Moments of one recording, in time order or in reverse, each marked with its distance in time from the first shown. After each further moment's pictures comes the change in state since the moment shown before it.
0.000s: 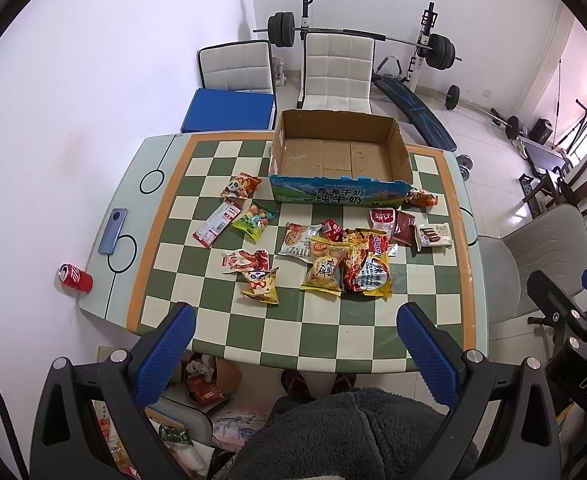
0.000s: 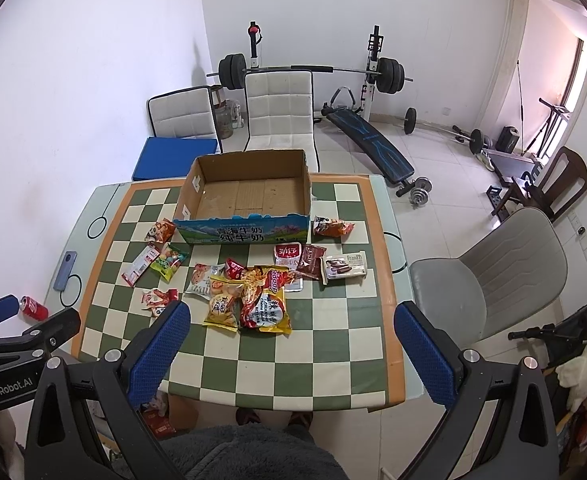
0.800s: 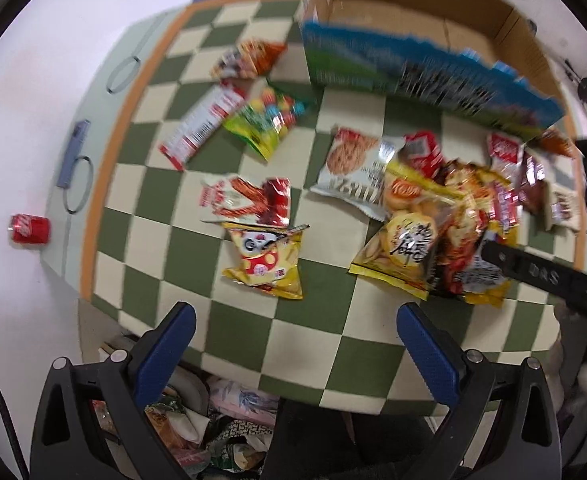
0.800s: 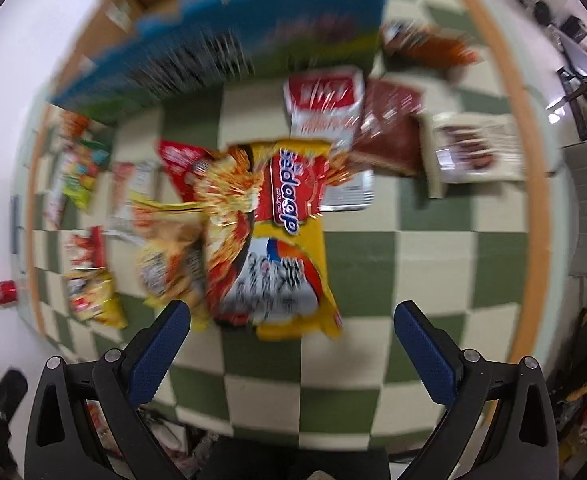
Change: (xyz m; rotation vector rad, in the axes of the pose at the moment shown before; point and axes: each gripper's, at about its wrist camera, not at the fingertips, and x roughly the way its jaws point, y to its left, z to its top) left arm 0.306 0.025 0.004 -0.093 0.405 0.132; right arm 0.422 0.012 -0.038 0.047 0.643 0.136
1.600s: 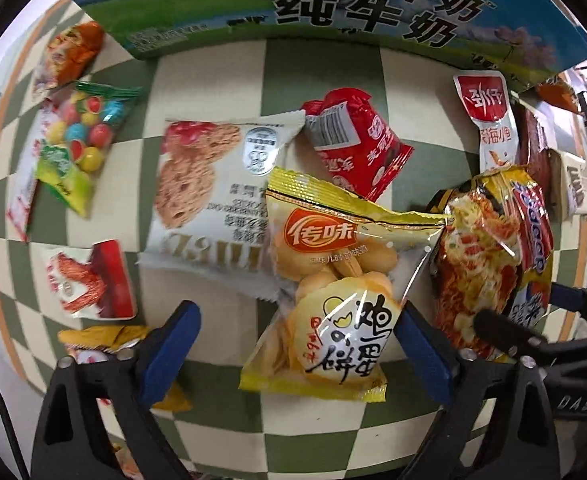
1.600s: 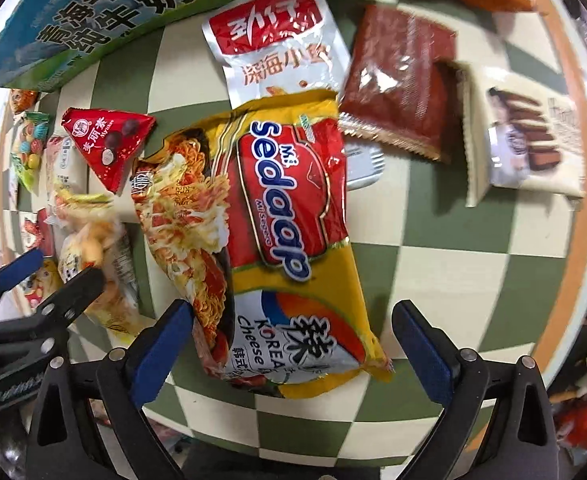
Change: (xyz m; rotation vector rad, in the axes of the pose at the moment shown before) left arm 0.111 -0.088 0.069 0.200 0.121 -0.182; right arm 0.081 -0.047 0.004 -0.039 0.178 0.015
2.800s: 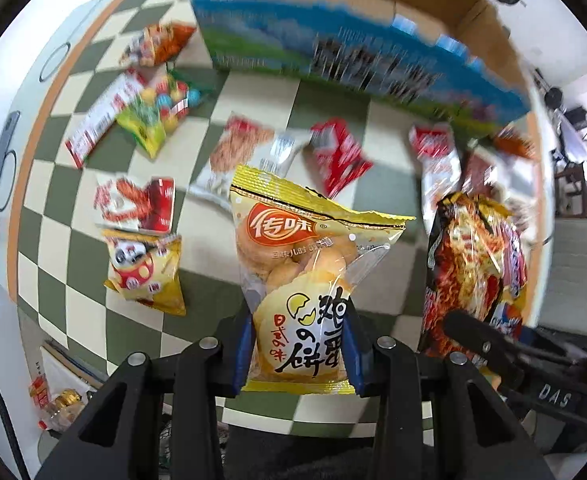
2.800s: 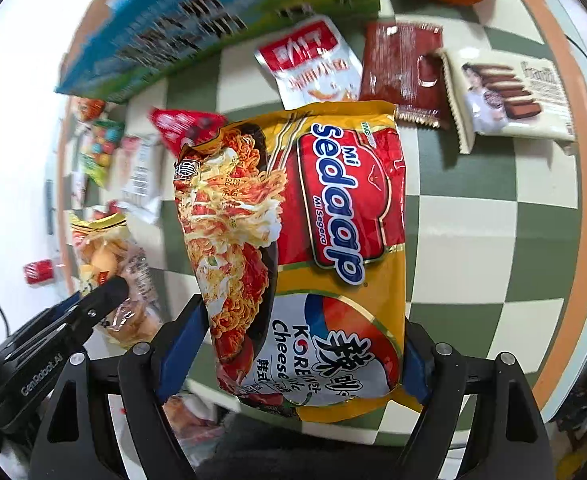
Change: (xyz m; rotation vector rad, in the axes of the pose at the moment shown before) left arm -0.134 -0.002 -0.118 -0.202 -0.128 -0.052; right arm -0.054 -0.014 -0.077 0.029 -0.094 0.212
